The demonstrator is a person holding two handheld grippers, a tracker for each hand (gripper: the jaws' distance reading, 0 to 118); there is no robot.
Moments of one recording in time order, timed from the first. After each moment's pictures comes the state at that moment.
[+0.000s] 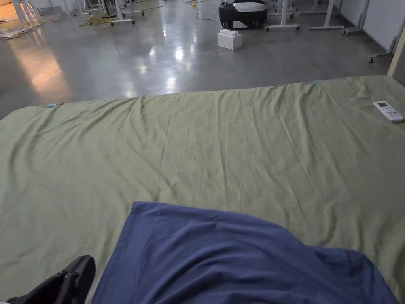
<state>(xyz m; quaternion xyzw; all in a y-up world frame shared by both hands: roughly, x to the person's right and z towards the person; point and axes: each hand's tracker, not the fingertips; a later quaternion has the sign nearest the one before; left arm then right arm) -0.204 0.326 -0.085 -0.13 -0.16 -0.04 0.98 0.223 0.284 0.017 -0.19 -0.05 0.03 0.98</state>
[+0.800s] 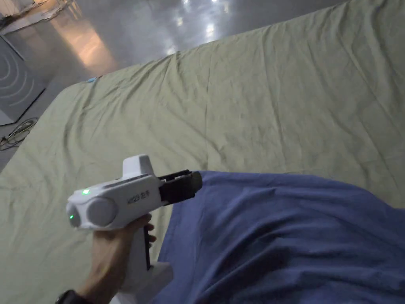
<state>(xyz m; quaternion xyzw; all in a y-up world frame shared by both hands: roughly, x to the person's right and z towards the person) -0.195 0.211 -0.409 -0.40 -0.18 0.04 0.90 0.276 0.245 0.008 -0.24 -0.10 -0.14 0.96</state>
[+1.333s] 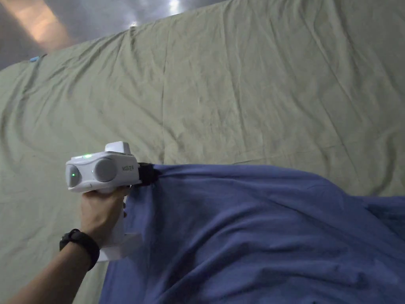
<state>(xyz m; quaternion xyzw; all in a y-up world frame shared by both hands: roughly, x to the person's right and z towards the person) -0.153 0.127 -0.487 -0.48 -0.07 -0.05 0.87 0.288 0.231 0.006 -0.30 -0.14 -0.13 0.93</state>
